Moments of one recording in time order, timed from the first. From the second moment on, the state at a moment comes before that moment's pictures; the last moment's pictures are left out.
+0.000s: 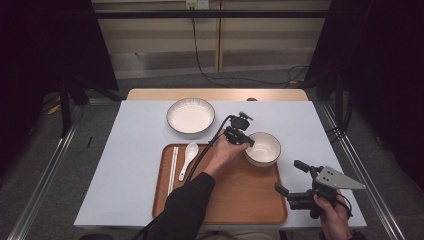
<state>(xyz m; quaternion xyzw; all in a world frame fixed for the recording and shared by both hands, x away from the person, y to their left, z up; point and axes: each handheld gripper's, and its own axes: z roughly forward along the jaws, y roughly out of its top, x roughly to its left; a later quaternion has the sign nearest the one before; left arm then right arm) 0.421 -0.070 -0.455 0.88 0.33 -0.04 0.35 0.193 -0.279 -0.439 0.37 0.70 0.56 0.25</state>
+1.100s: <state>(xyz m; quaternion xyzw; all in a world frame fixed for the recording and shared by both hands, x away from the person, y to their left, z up) 0.422 -0.059 -0.454 0.86 0.33 -0.01 0.38 0.193 -0.279 -0.439 0.37 0.70 0.56 0.25</state>
